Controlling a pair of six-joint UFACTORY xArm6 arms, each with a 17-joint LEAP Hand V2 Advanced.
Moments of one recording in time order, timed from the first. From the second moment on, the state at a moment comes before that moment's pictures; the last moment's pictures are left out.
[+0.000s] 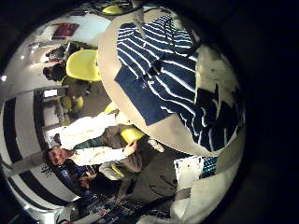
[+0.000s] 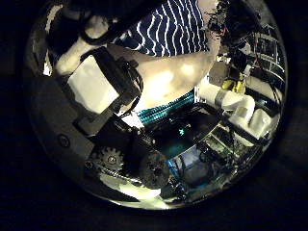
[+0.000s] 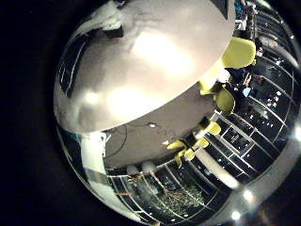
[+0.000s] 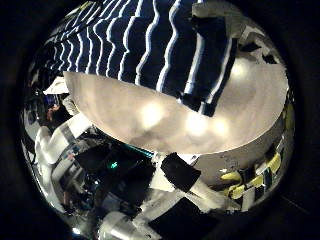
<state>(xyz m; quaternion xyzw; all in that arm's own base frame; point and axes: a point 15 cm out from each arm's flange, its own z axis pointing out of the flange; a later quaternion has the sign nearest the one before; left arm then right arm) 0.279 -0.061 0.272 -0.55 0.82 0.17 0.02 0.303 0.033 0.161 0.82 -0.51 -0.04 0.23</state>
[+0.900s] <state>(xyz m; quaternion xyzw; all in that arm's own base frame) 0.283 -0.056 0.288 -0.56 0.81 0.17 0.01 0.303 0.033 0.150 0.82 -0.52 -0.04 0.25</state>
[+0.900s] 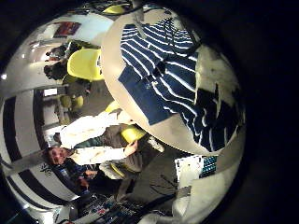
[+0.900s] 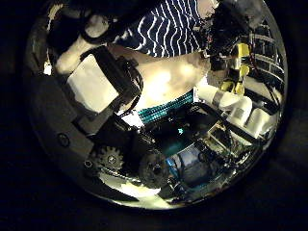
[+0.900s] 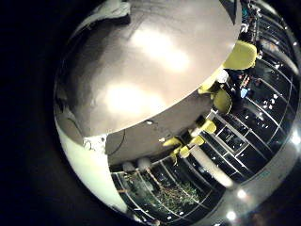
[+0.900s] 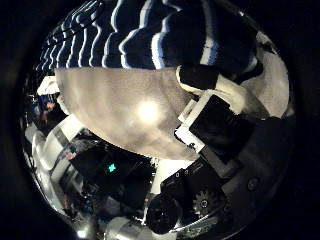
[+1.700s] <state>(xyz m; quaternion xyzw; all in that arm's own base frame) 0.255 -0.035 0.334 -0.54 0.82 0.18 -0.01 0.316 -0.012 0.310 0.80 -0.59 -0.01 0.14</state>
